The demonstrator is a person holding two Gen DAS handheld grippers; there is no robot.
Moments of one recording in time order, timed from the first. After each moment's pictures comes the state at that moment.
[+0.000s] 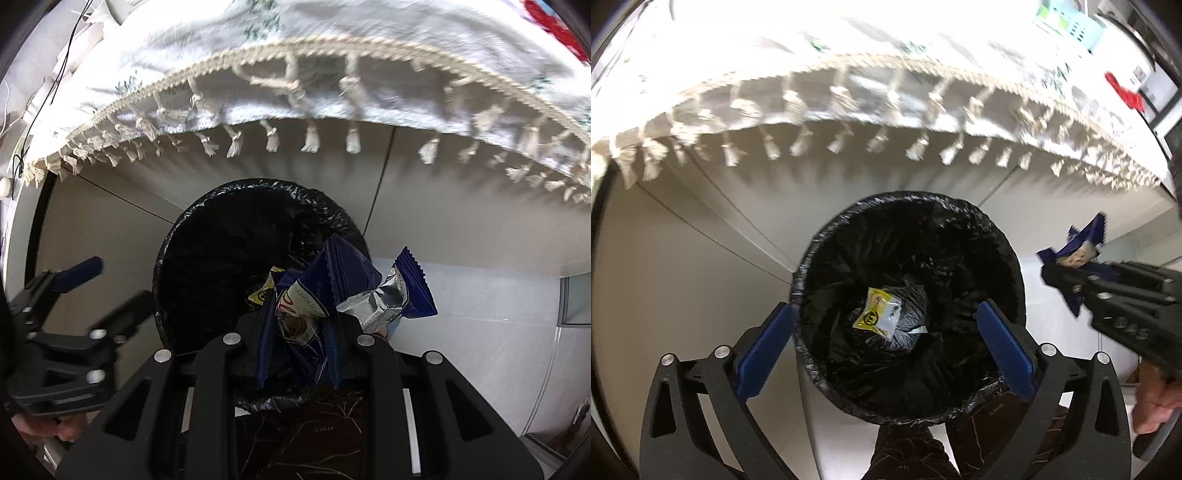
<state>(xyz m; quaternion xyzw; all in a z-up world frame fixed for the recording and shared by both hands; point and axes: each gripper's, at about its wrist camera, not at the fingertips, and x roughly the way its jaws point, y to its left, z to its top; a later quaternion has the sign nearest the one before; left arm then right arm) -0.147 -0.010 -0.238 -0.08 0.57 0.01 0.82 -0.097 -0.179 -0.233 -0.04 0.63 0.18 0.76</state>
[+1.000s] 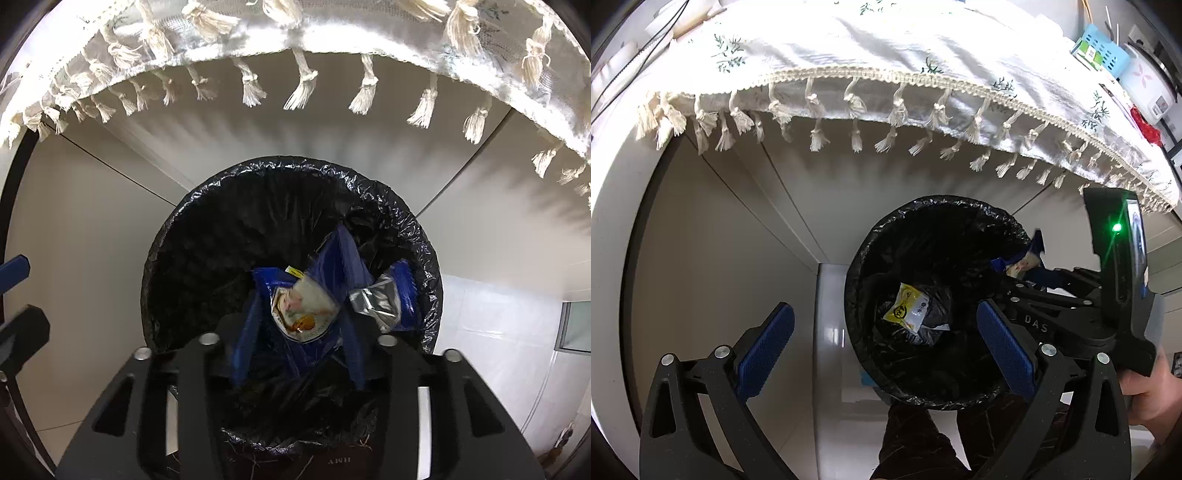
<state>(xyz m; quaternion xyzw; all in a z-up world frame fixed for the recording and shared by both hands) -0.171 0.033 -0.222 -0.10 0.57 0.06 0.81 -0.095 -0.118 -0.288 -0.08 0.63 0.20 0.75</state>
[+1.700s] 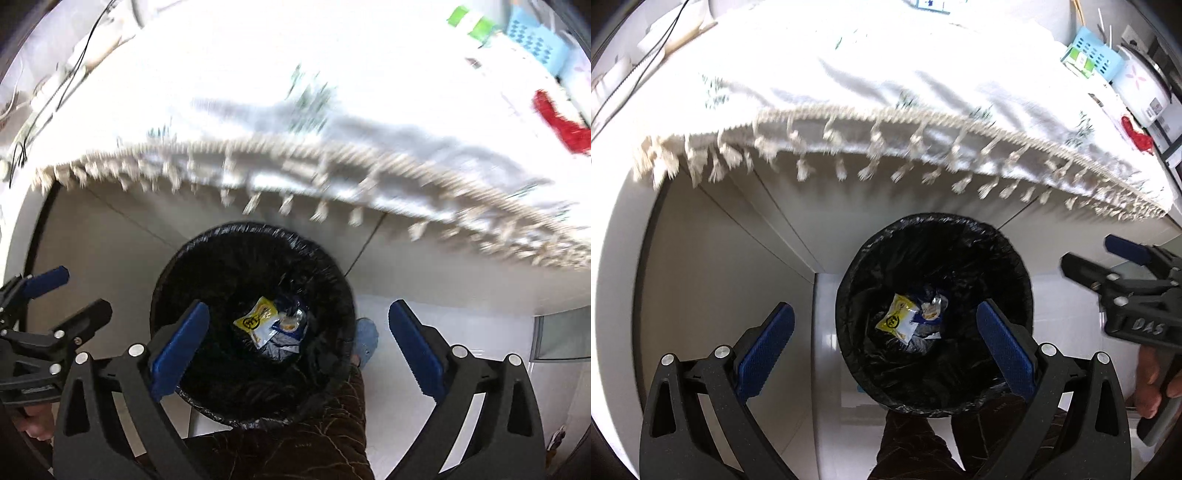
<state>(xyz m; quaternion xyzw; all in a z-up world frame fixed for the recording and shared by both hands) -0.155 0.024 -0.196 -0.10 0.56 0.05 0.82 -0.080 -0.162 -0.175 -0.10 0.57 0.17 0.79</state>
